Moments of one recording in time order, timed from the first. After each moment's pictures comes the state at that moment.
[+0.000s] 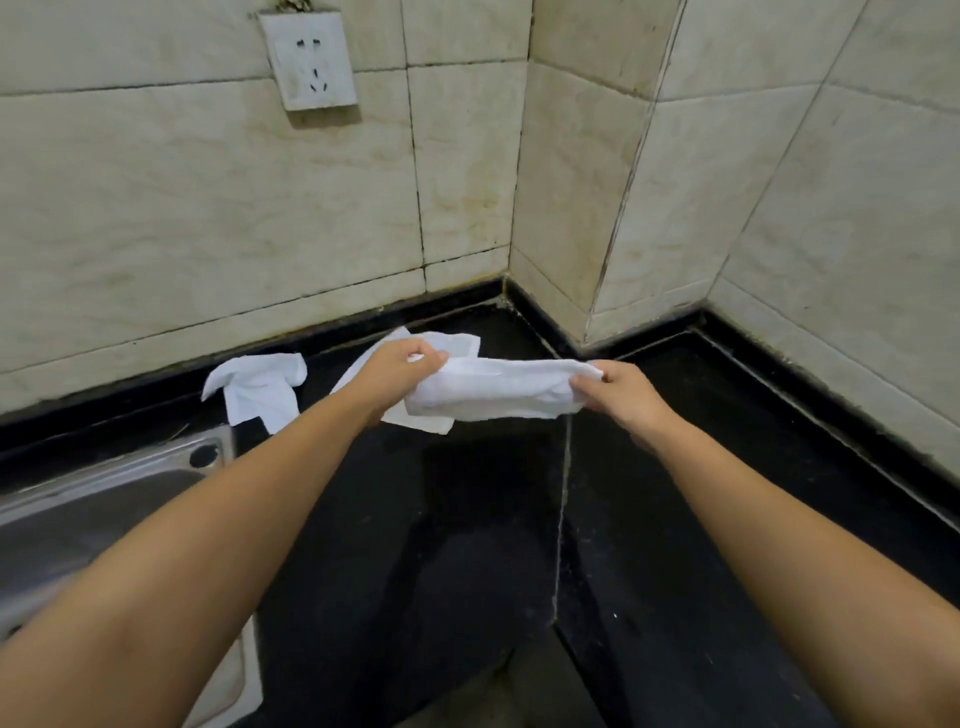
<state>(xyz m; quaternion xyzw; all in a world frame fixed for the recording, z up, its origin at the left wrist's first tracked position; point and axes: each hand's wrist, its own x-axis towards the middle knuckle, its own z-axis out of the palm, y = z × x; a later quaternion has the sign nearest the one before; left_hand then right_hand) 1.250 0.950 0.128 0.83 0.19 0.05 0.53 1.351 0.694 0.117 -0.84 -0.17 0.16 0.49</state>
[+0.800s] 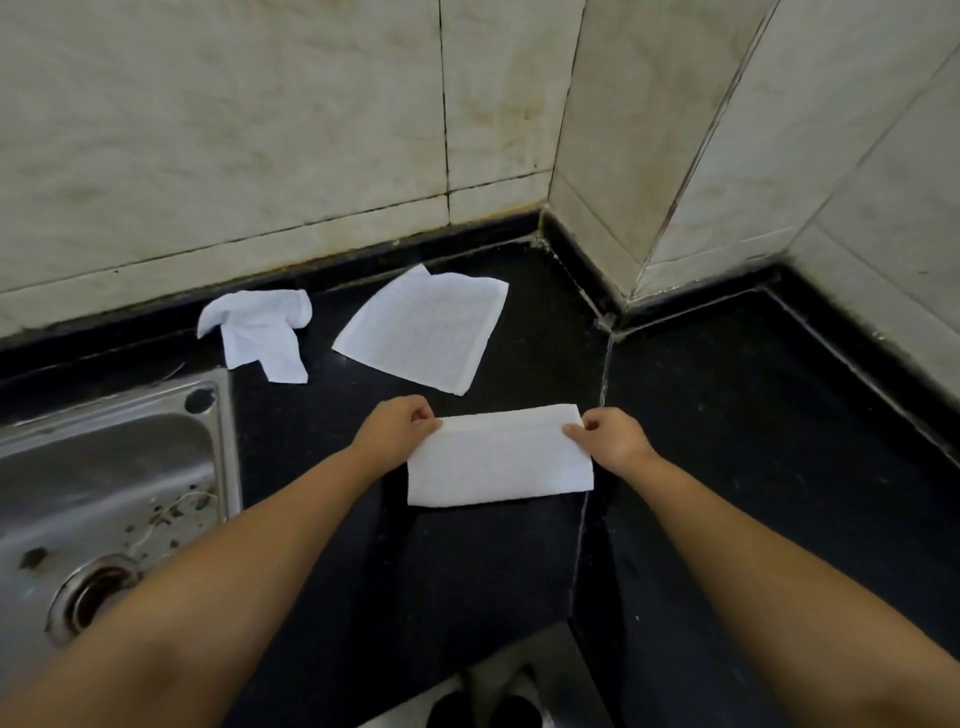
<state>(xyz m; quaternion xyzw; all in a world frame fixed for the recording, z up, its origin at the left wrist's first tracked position) 1.228 0.963 -0.006 0.90 0.26 -0.06 0.34 1.359 0.718 0.001 -0.92 -0.10 0.29 0.26</state>
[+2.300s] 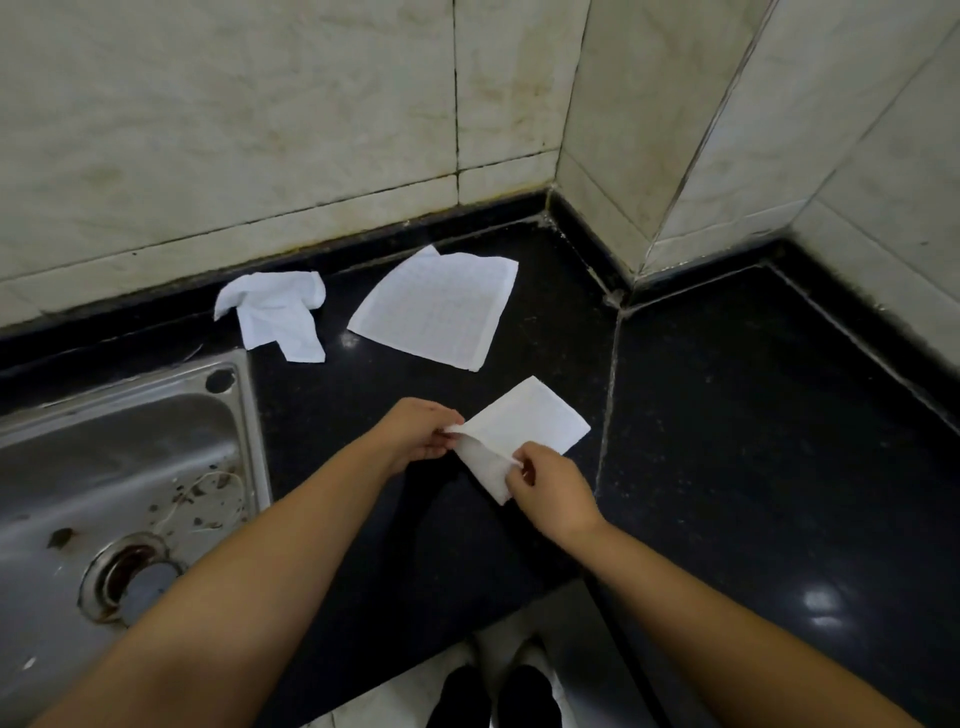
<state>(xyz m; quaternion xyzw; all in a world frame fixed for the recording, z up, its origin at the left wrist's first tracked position) 1.203 0.941 0.012 0.63 0.39 -0.13 0.66 1.227 0.750 0.007 -0.90 -0.22 0.21 0.30</state>
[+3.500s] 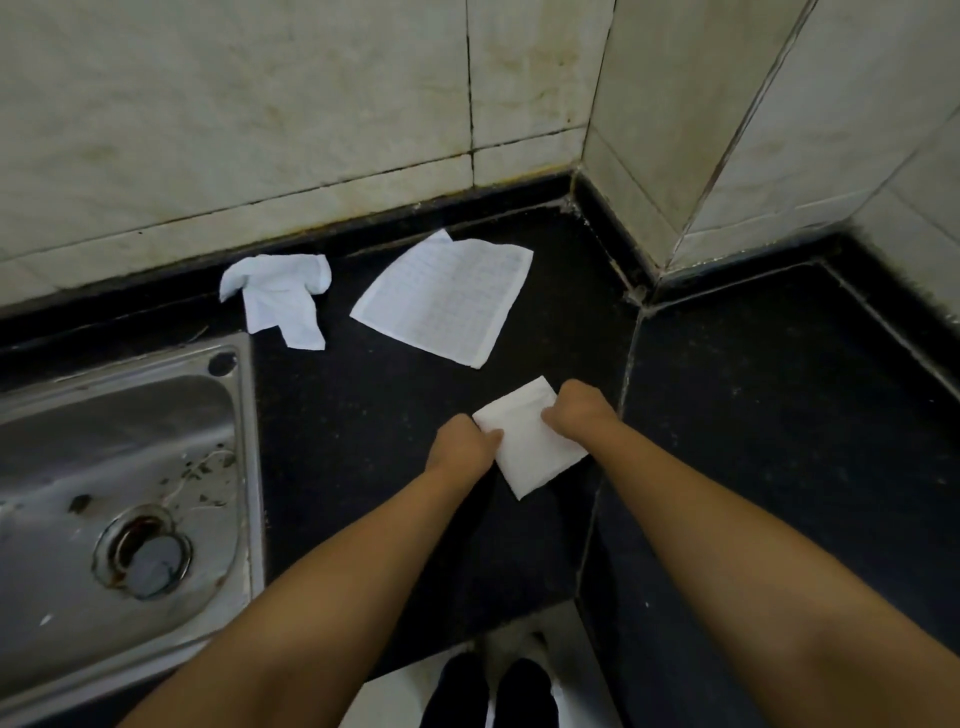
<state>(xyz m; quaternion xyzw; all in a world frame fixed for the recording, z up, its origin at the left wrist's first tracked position) 1.236 0.878 -0.028 0.78 0.44 -0.12 0.44 1.349 0.778 -0.004 -0.92 -0.13 0.34 0.14</state>
